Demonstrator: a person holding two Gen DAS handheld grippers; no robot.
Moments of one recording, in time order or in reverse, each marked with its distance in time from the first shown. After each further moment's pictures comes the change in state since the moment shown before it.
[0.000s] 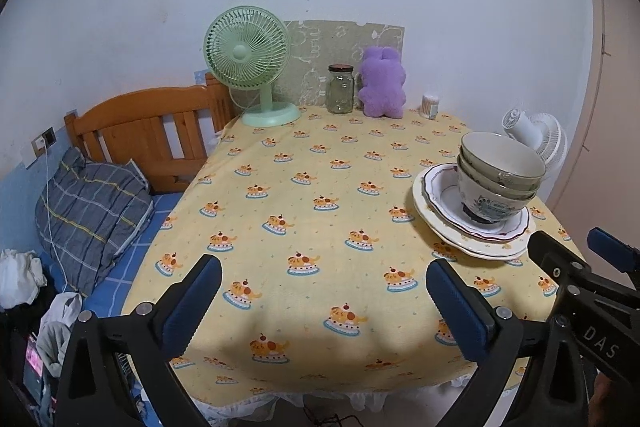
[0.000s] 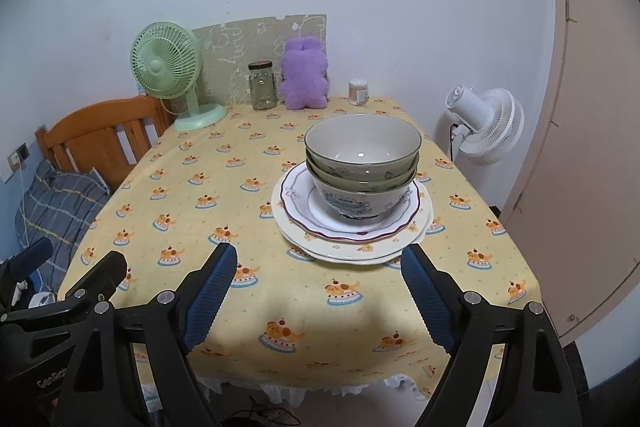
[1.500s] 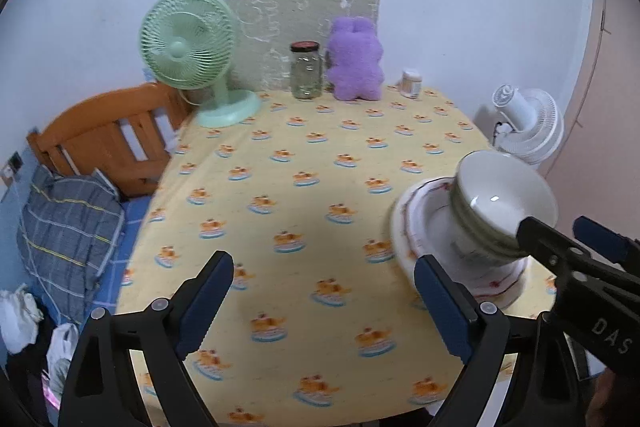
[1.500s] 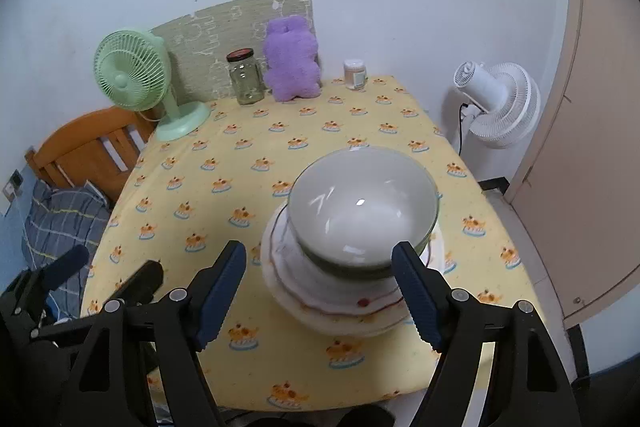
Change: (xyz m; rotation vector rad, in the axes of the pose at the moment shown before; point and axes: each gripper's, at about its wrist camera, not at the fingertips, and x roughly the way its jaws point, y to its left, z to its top) left arm 0.072 -0.030 0.089 0.080 0.159 -0.052; right arm 0.064 -0.016 0.095 0.073 0.160 0.023
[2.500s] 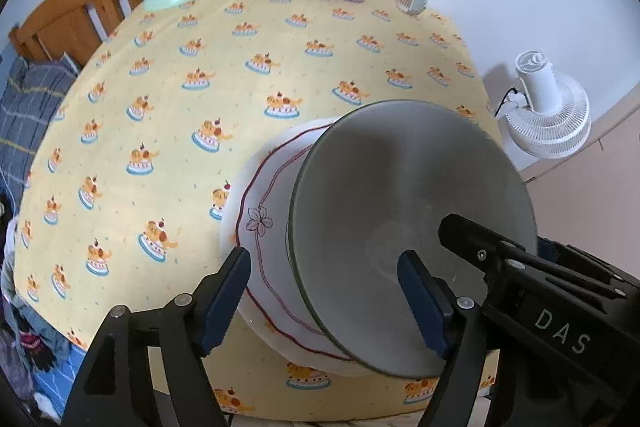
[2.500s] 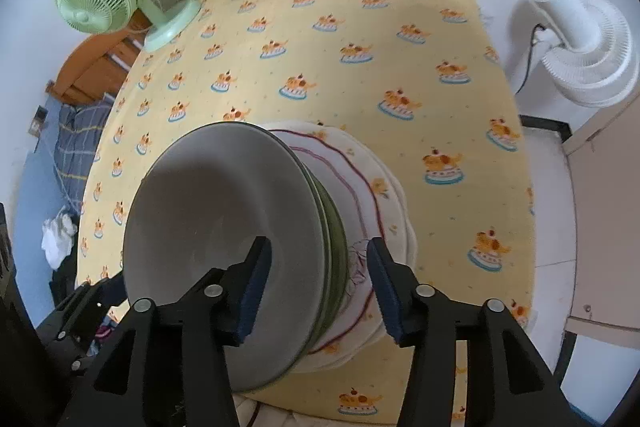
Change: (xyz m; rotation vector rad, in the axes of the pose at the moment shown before) left arm 0.108 -0.132 0.039 -0.255 0.396 -0.048; right arm 0.146 -0.112 0.070 -0.100 0.494 0.218
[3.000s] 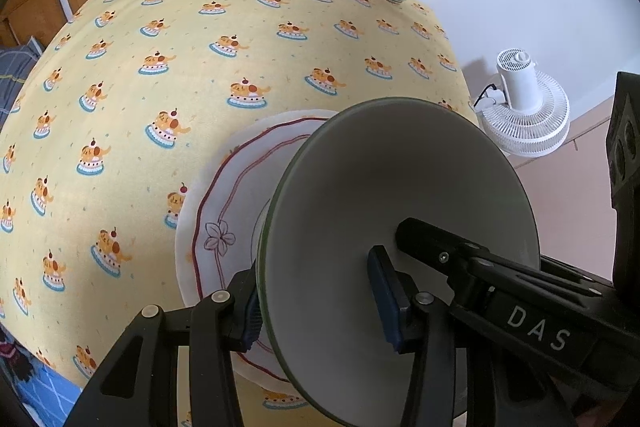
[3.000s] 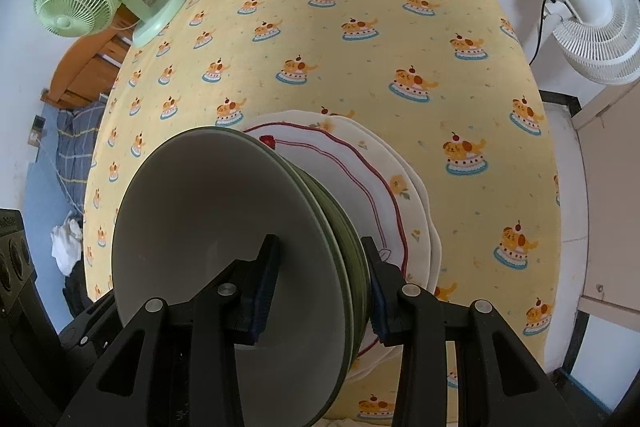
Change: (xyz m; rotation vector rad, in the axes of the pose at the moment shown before) left arm 0.031 0.002 0.013 -0.029 0.070 -0.140; right arm 0.031 0.000 0.016 0.052 0.099 0.043
